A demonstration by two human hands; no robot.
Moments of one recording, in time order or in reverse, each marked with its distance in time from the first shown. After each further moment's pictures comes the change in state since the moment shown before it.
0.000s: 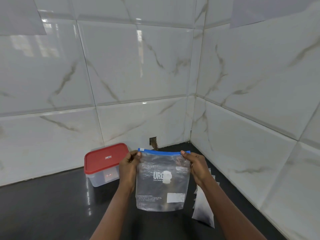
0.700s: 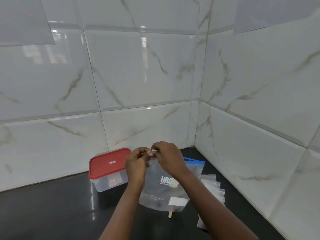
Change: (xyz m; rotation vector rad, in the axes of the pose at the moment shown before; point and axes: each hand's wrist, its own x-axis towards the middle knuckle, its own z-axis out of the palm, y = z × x) left_hand -0.006 0.040 0.031 0.134 0.132 0.094; right_hand -0.031 -0.055 0.107 -1.266 -0.111 -0.687
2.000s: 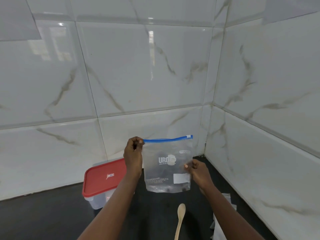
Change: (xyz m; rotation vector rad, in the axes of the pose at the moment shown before) left_hand 0.117 -0.028 0.024 0.023 0.097 0.078; right_hand 0.038 0.146 0.068 0.786 -0.043 0.620
